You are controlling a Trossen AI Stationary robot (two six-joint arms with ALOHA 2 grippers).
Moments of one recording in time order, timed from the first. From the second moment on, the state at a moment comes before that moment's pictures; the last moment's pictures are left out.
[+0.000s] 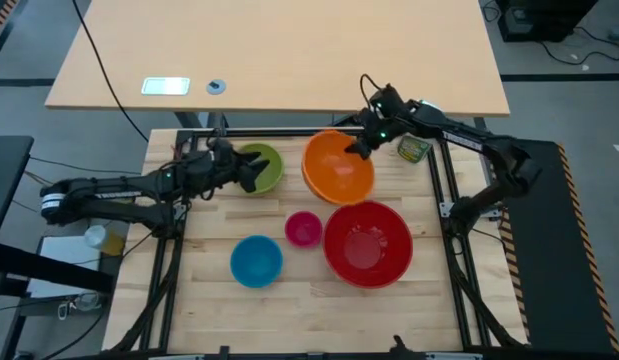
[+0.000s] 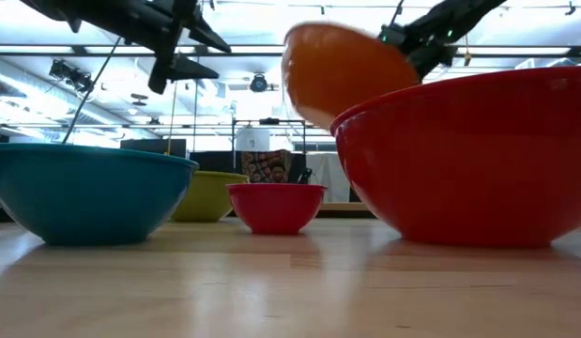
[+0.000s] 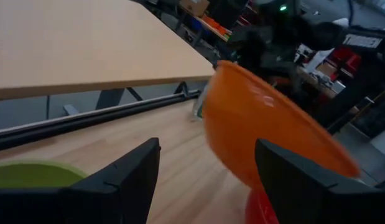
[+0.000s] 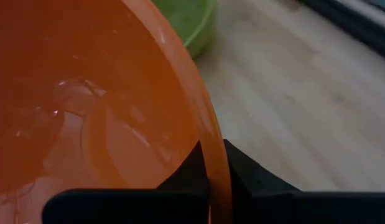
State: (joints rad) left arm 0.21 0.89 0.63 0.10 -0.34 -0.59; right arm -0.71 1.49 1.19 -0.56 -0.58 0.20
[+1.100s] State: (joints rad) left arm 0.02 1.03 0.63 0.31 -0.48 -0.50; right arm -0.21 1.27 1.00 -0.91 -0.10 0.11
